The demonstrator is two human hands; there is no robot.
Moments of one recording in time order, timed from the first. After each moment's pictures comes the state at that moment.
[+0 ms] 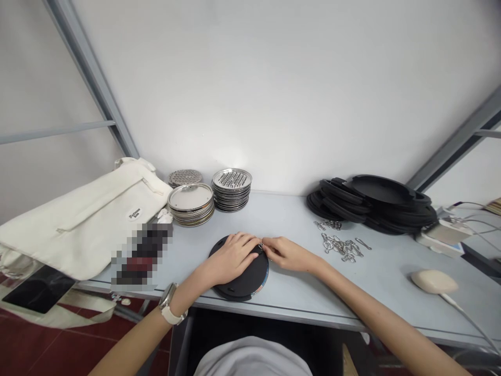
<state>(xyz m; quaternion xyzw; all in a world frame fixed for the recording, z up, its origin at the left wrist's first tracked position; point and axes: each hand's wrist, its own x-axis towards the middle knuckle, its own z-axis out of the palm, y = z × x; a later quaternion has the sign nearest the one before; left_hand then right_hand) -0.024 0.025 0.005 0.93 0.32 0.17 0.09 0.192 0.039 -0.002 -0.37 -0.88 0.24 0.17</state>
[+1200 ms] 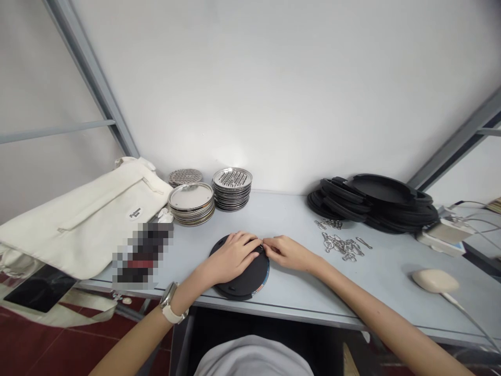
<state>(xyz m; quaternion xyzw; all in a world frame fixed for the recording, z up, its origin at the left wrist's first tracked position) -0.025 0.026 0.006 0.93 0.32 0.17 0.09 0.194 0.041 -0.007 -0.38 -0.89 0.20 0.16</state>
